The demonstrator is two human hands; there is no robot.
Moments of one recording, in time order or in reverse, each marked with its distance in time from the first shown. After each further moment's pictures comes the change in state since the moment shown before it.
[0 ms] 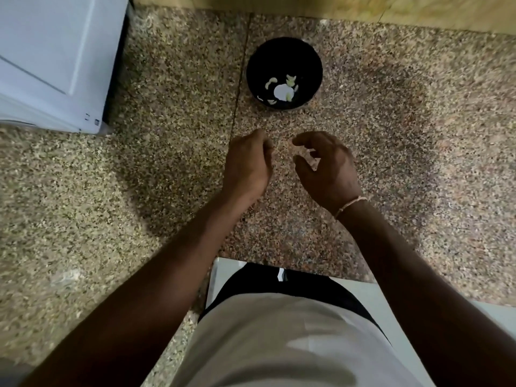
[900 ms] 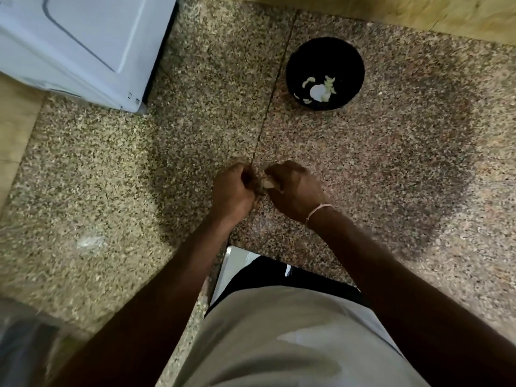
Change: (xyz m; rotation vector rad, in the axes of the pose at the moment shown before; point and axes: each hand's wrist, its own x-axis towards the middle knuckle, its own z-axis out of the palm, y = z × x) left_hand -0.057 -0.078 -0.007 -0.127 0.007 -0.360; right_hand -0.009 -0.023 0.084 -0.076 -0.377 -0.156
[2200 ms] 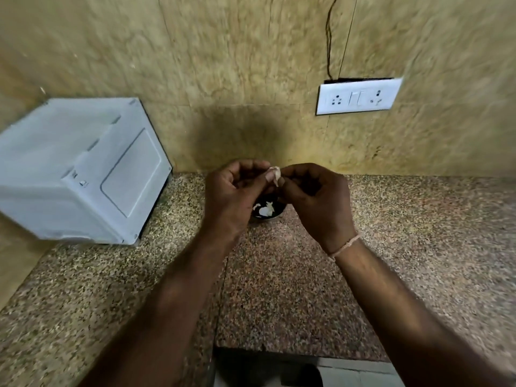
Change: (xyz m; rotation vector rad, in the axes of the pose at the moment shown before) left_hand -0.081 0.197 -0.126 -0.975 0.019 0.702; right_hand -0.079 -0.127 -0.208 0.625 0.816 -0.124
